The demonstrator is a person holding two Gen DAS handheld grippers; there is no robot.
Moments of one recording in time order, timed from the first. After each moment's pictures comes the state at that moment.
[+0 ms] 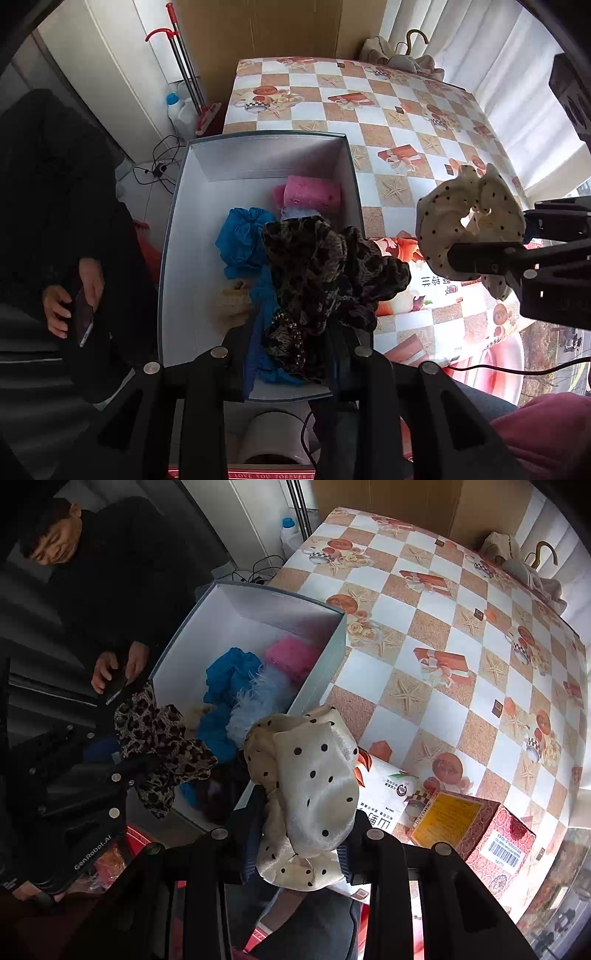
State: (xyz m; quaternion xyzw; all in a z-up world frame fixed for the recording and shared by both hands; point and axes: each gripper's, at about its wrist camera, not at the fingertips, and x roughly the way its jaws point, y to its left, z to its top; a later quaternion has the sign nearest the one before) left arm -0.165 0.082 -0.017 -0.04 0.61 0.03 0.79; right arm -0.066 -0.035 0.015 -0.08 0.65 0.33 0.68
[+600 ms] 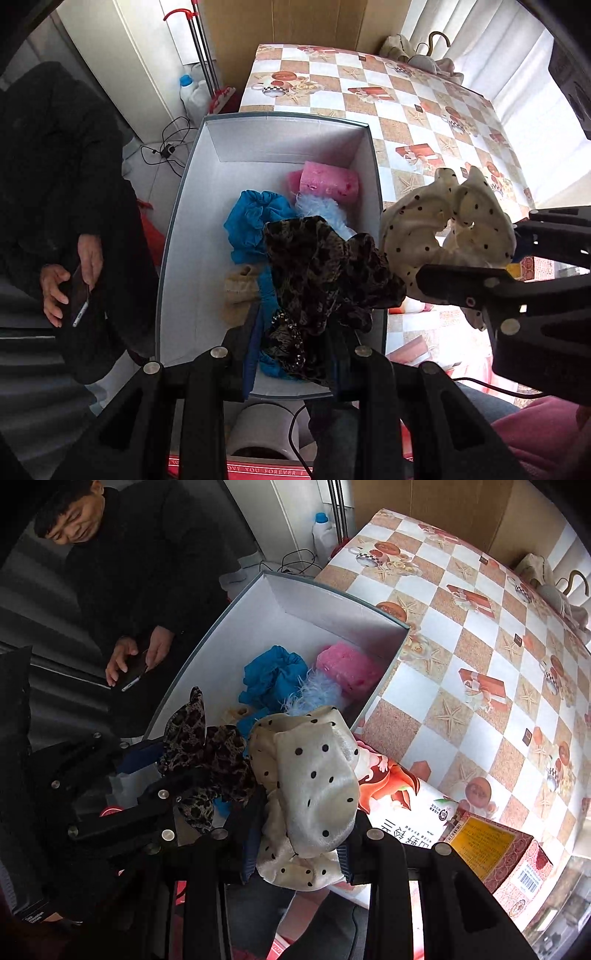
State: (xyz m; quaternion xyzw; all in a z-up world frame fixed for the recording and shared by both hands) left arm -0.166 0.090 -0.032 -0.06 0.62 0.05 0.78; right arm -0.081 0.008 0.012 -0.11 0.65 0.37 0.66
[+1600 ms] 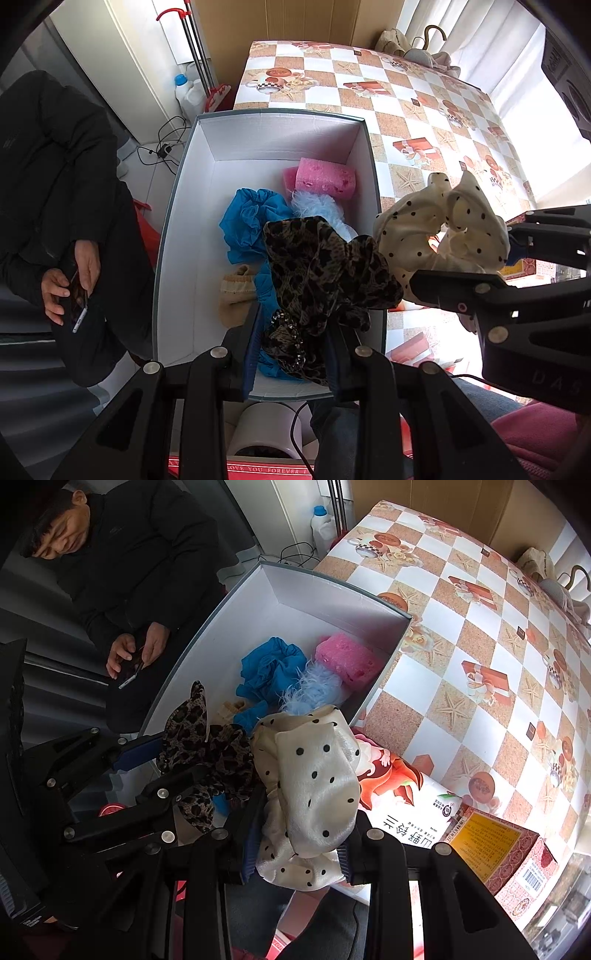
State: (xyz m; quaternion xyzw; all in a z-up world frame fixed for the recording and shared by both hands) left arm -0.164 0.089 -0.036 -0.05 0.63 0.04 0.77; right arm -0.080 0.010 0.004 -0.11 0.66 0.36 0.65
